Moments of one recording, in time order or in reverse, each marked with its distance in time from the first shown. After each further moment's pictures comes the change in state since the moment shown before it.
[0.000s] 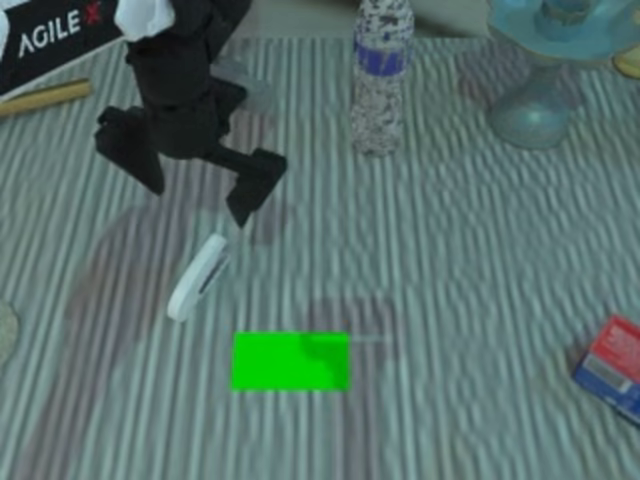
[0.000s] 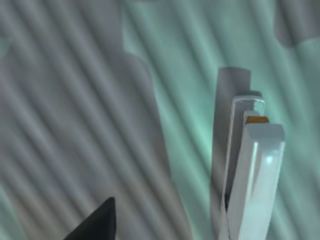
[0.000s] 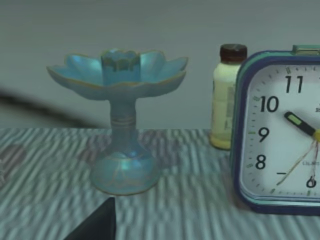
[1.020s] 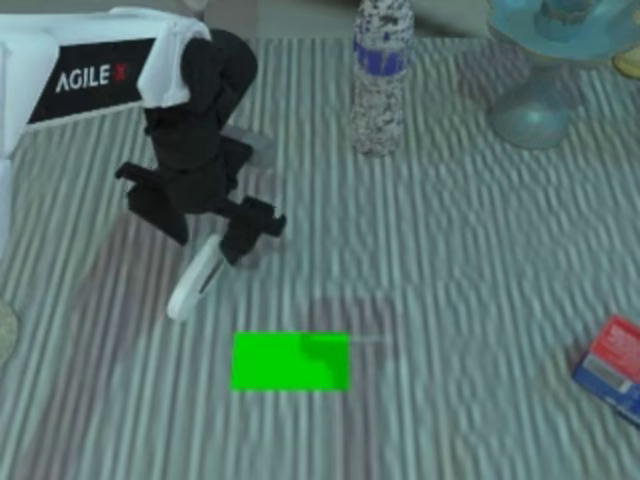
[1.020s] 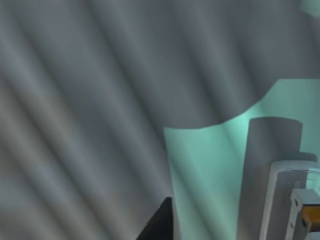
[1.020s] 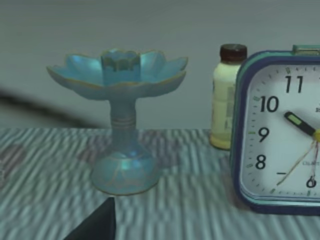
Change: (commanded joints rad) left arm -0.001 0.051 -0.187 0.240 0.000 0.000; right arm 0.000 0.000 0.000 0.000 0.000 0.000
